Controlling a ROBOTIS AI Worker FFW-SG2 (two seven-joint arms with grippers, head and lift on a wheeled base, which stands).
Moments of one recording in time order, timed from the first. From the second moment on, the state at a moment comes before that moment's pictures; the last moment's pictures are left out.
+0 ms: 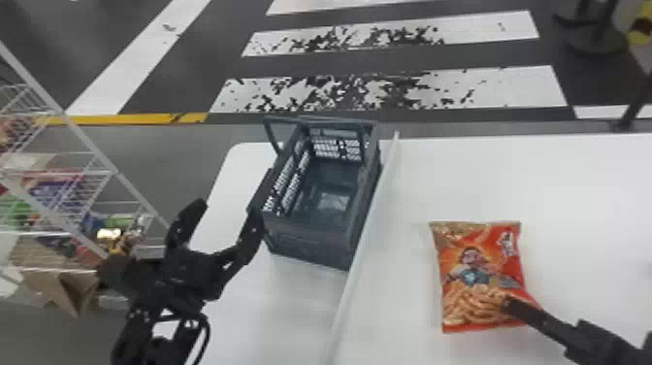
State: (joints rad) left arm 0.59 0.10 0.26 -1.94 0.26 -0.18 -0.34; right arm 0.37 0.00 -0.27 -1.92 -0.63 1.09 0.25
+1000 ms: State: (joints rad) left arm 0.59 0.12 0.27 -1.93 0.28 -0.18 -0.35; right arm 0.38 0.00 -0.37 -2.03 -0.73 1.09 0.33
